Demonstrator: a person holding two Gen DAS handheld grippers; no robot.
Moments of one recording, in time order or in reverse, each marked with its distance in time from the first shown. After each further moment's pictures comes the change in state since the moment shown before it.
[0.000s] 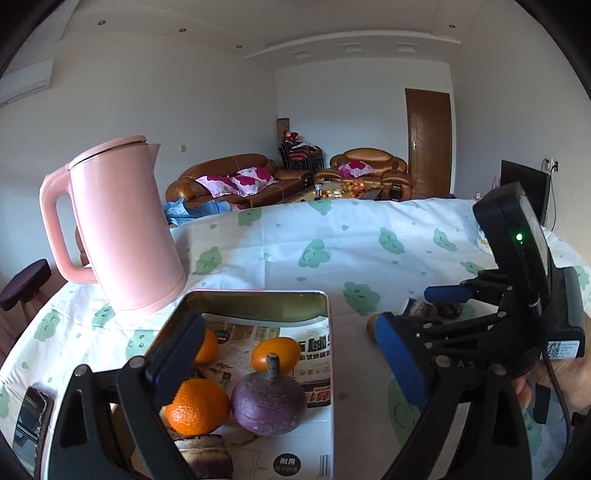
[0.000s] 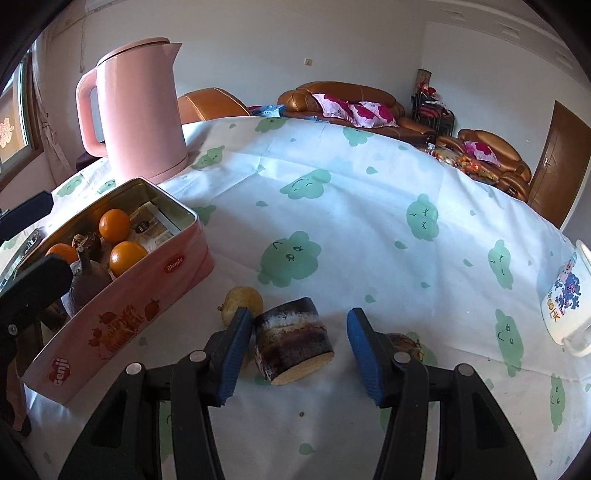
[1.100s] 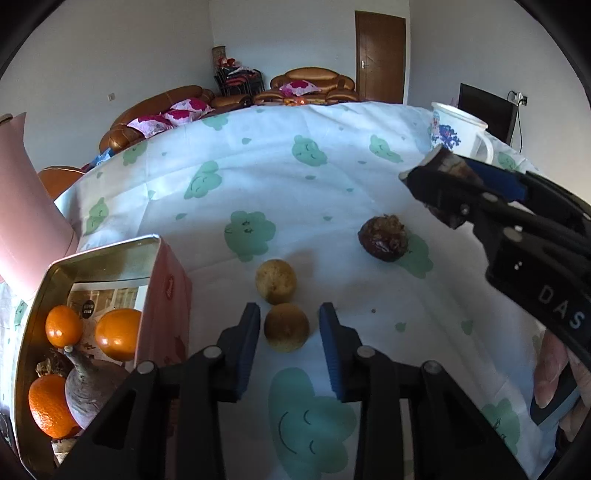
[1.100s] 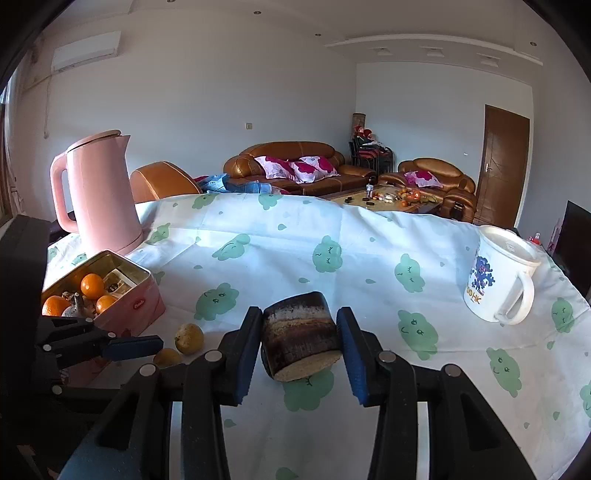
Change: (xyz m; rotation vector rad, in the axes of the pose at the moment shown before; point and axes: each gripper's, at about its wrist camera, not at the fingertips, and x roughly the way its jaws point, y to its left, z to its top) left arm 0.066 -0.088 -0.010 0.118 0.354 -0.214; right arm -0.072 -0.047 -0.030 0.163 -0.277 -0.159
